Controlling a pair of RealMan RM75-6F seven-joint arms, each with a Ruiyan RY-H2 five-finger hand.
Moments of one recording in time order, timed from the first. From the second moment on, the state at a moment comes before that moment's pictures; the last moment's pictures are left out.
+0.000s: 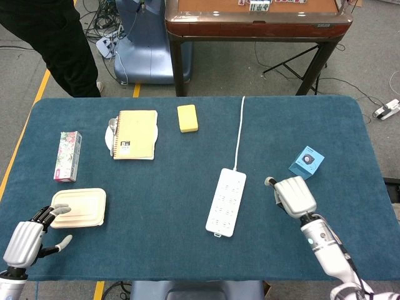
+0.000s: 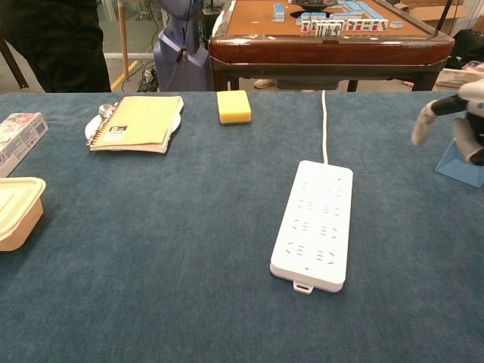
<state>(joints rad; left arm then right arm) -0.09 -1.20 0.04 -1.51 1.68 1.57 -0.17 0.42 -1.27 0.17 -1.81 -1.27 1.07 -0.61</state>
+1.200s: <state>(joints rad) -0.09 -1.18 0.04 -1.52 1.67 1.57 -0.22 0.70 -1.61 0.18 -1.53 -0.95 1.01 -0.75</state>
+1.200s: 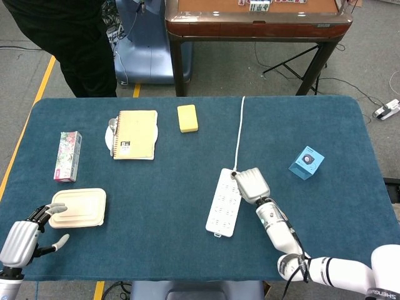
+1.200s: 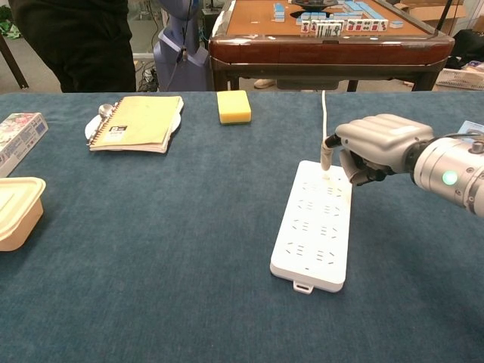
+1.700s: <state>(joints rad) -0.08 -1.18 0.03 -1.52 1.66 1.57 -0.22 0.72 -1.63 0.15 -1.50 -0.93 1.02 -0.74</state>
